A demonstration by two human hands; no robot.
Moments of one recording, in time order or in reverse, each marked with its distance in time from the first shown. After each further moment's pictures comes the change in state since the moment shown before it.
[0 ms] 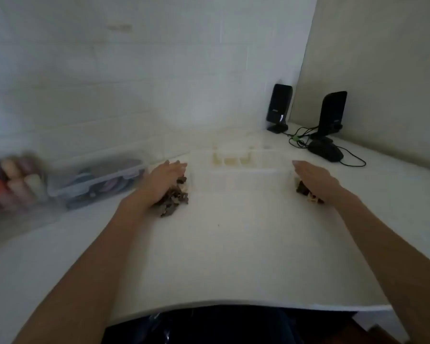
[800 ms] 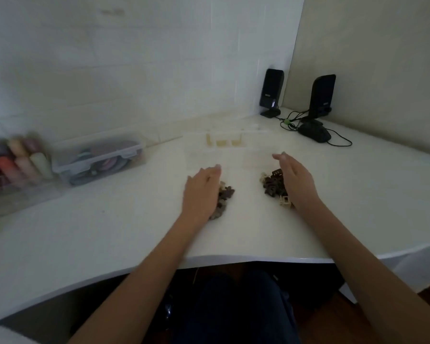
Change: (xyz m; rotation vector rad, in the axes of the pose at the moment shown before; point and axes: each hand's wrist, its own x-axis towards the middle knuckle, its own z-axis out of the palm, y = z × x) left_hand -0.104 0.082 0.097 -0.073 0.188 0.002; right_hand -0.102 -0.023 0.033 0.566 0.242 -0.189
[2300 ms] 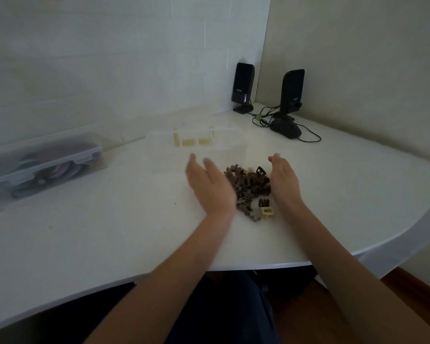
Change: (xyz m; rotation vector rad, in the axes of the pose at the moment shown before) left_hand 0.014 0.055 0.099 -0.469 0.451 -0.177; right_hand 0.001 0.000 -0.022 0.111 0.141 0.262
